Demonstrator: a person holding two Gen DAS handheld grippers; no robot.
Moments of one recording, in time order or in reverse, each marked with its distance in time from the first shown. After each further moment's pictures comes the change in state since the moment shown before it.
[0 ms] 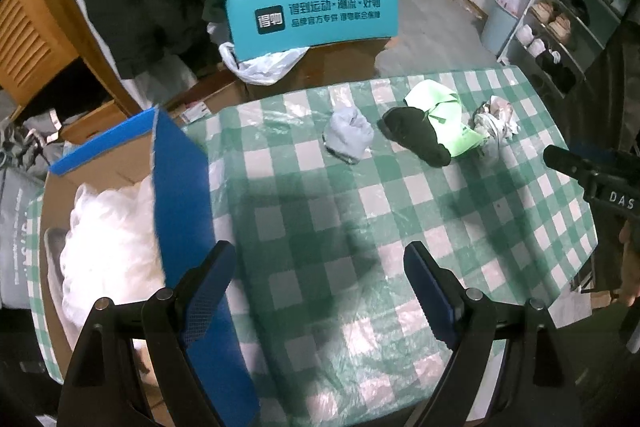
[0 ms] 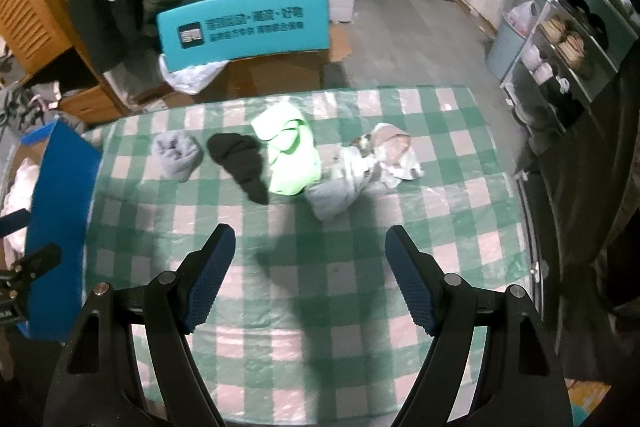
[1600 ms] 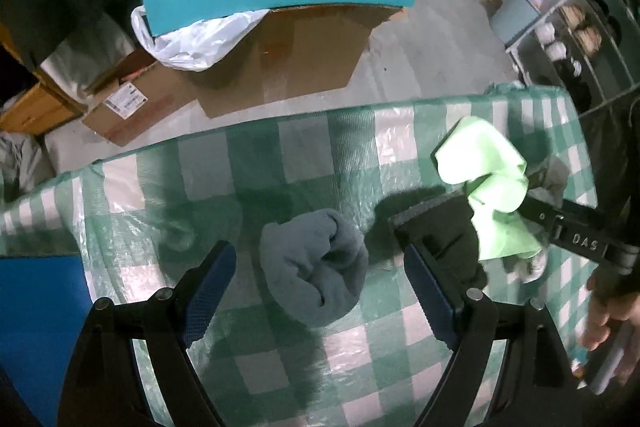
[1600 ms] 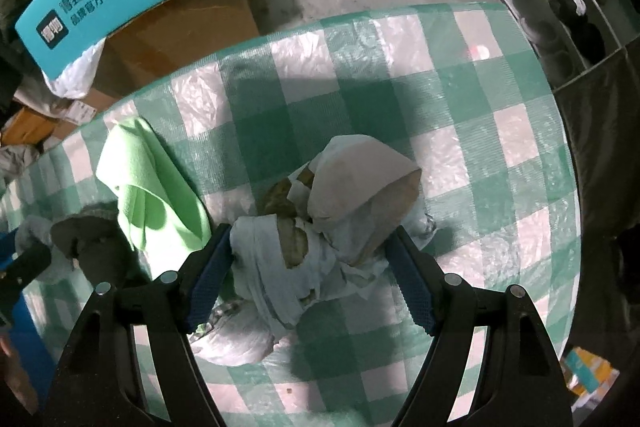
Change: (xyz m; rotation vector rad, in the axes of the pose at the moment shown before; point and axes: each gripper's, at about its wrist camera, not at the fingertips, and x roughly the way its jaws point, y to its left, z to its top) left arm 0.161 -0.018 0.104 -0.053 0.194 -0.115; right arm 0.172 -0.063 0.064 0.165 0.315 -0.037
